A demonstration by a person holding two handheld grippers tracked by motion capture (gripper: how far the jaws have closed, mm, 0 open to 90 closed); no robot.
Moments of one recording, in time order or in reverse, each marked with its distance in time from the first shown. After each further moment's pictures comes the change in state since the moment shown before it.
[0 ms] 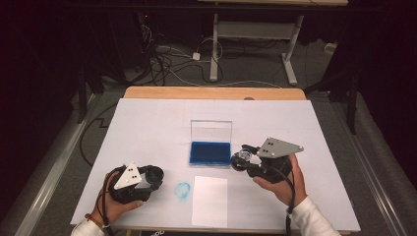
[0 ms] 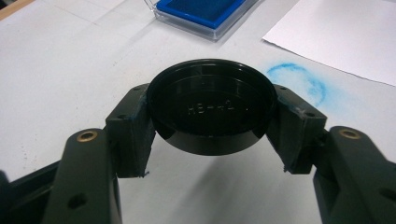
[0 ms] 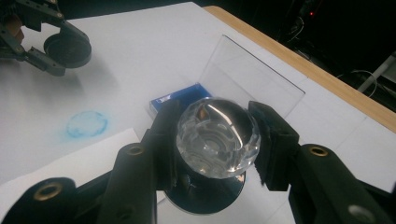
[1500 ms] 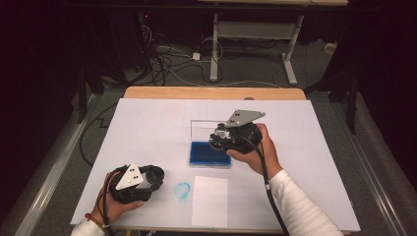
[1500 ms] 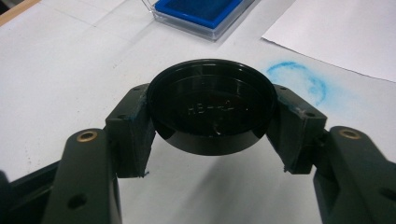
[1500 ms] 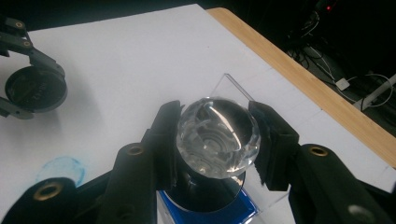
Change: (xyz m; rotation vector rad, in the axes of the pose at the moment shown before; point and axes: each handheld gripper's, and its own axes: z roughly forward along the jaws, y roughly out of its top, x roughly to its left) left arm -0.001 0.003 0.000 0.006 0.011 0.021; right arm -0.013 0.064 0.067 0.070 0.035 -0.045
